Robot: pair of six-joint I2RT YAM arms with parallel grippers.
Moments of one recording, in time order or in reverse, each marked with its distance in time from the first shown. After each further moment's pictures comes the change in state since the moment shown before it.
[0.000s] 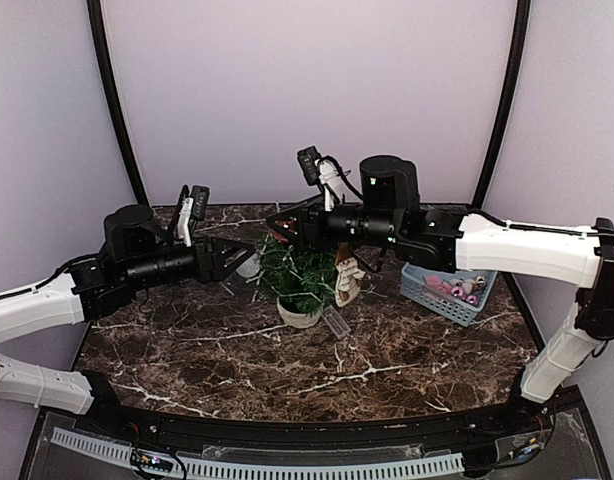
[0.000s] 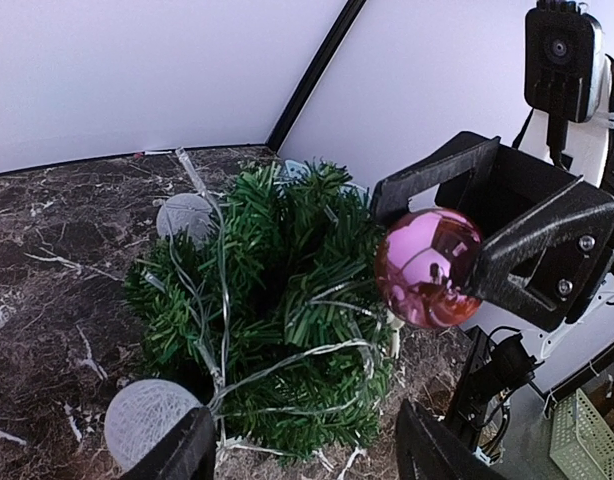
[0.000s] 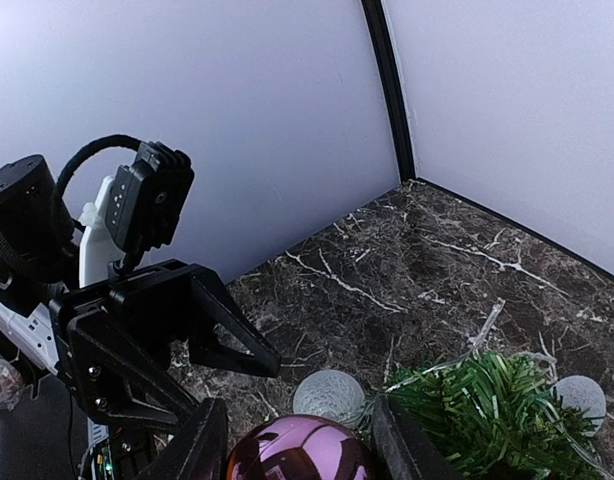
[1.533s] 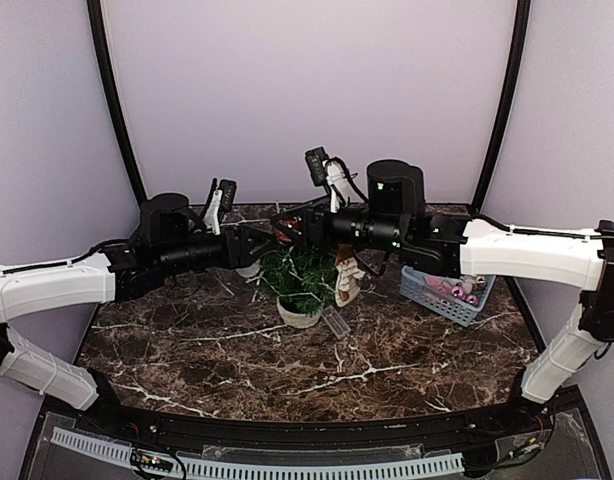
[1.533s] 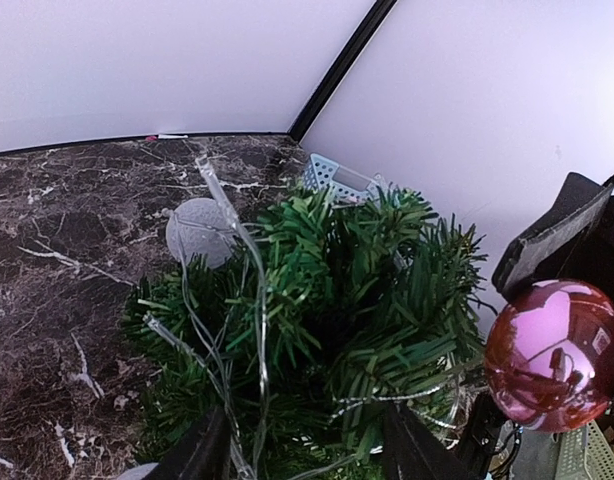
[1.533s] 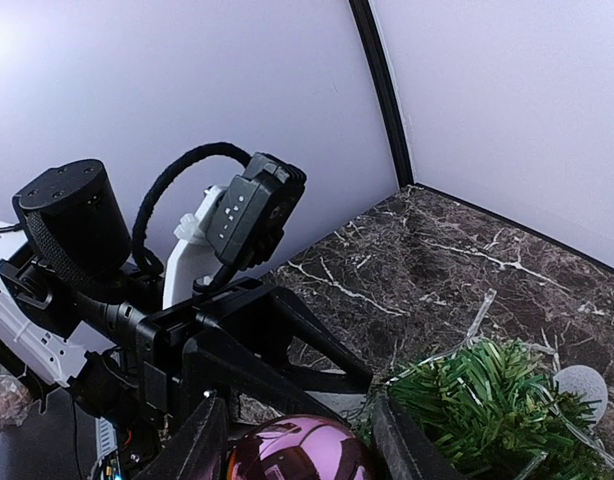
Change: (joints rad) left arm 0.000 0.248 0.127 0.065 -0.021 -0.037; right arm 0.000 -0.029 -0.059 0.060 0.016 0.043
